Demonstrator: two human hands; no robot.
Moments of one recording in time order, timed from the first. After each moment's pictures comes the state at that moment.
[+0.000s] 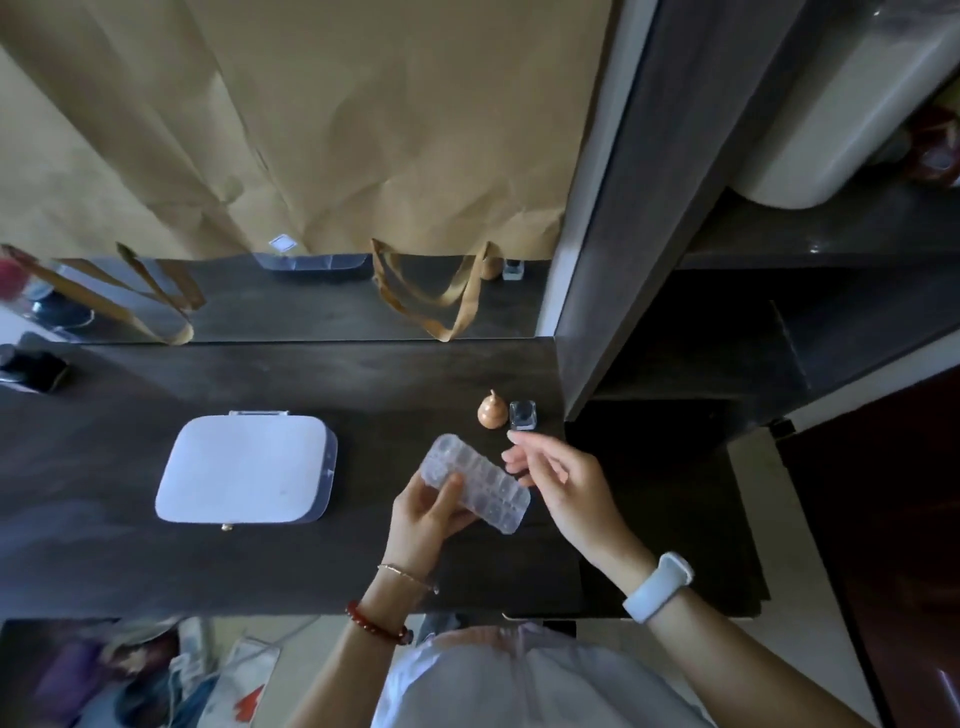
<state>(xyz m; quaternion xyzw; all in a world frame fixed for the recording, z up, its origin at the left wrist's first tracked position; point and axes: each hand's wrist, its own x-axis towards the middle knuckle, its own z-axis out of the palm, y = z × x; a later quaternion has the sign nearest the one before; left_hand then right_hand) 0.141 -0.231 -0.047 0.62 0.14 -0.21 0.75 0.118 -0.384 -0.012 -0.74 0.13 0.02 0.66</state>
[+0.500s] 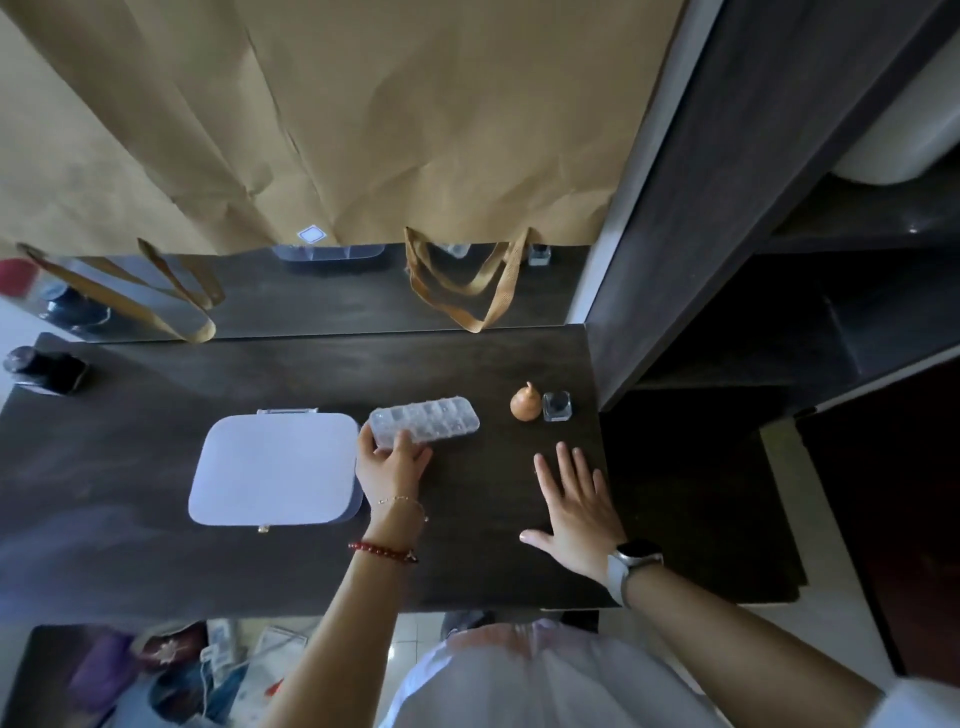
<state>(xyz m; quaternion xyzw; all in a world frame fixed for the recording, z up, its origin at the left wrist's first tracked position) 0.212 -0.187 -0.073 0.59 0.33 -0.06 0.74 0.116 -0.362 -0.099 -0.96 0.03 0.25 0.11</state>
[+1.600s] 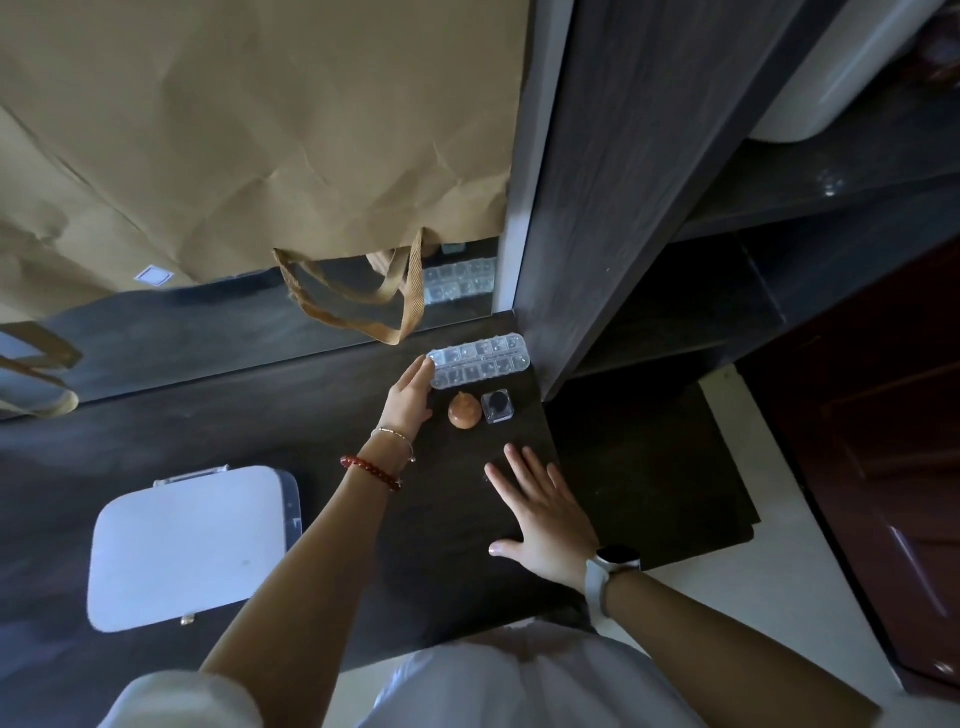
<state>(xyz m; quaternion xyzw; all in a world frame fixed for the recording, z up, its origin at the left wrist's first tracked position) 0.294 -0.276 -0.090 0.70 0.12 -0.36 0.61 0.112 -0.375 -0.113 -0.95 0.05 0.20 0.21</state>
